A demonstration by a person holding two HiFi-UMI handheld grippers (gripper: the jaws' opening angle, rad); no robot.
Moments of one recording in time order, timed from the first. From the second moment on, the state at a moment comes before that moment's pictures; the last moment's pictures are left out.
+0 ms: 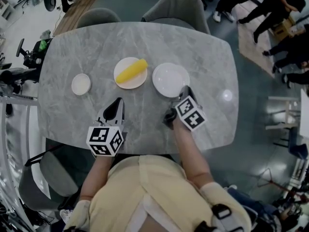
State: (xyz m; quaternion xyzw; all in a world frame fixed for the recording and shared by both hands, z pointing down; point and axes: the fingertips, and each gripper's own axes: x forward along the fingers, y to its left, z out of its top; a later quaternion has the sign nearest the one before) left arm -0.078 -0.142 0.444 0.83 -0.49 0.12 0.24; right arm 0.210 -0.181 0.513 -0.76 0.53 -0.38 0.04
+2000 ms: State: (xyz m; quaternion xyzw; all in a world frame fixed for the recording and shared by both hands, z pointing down) left arm -0.099 -0.151 0.424 0.84 -0.49 0.10 0.21; right arm 0.132 -0.138 0.451 -0.65 0.69 -0.33 -0.05
